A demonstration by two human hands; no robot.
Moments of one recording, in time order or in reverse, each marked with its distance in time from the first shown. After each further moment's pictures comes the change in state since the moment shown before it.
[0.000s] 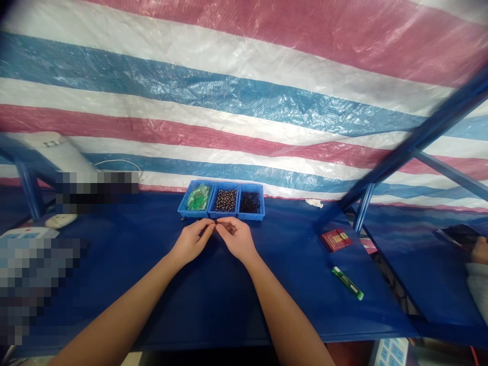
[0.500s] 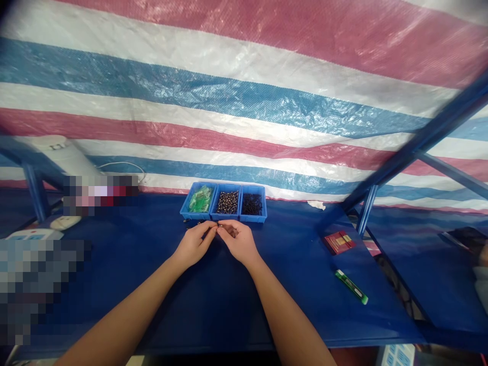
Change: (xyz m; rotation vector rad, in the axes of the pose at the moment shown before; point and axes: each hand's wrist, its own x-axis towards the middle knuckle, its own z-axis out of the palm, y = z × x) left_hand -0.001 0.003 0.002 -0.046 -0.002 0.003; right_hand -0.001 0.001 0.000 0.021 -0.008 -0.007
